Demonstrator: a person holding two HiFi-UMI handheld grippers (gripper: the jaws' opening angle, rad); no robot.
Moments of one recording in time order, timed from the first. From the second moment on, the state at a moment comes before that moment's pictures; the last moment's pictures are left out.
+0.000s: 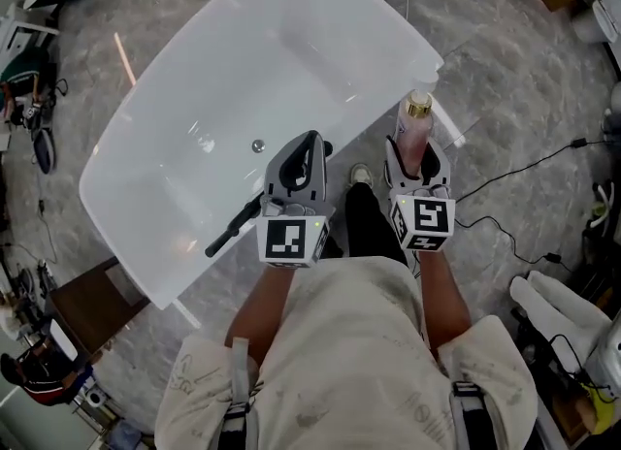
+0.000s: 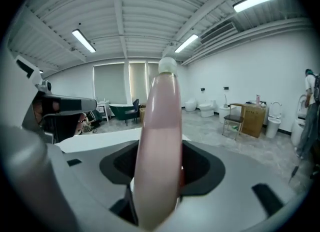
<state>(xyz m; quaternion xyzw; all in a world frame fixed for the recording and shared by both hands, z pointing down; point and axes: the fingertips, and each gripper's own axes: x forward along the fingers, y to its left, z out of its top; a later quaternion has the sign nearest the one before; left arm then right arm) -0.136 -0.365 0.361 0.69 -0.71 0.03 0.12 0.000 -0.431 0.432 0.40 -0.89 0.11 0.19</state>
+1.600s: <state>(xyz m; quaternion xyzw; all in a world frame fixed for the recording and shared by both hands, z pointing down) -0.120 -0.491 0.492 0.63 -0.73 0.09 0.27 -0.065 -0.604 0.683 0.31 -0.89 0.15 0.28</state>
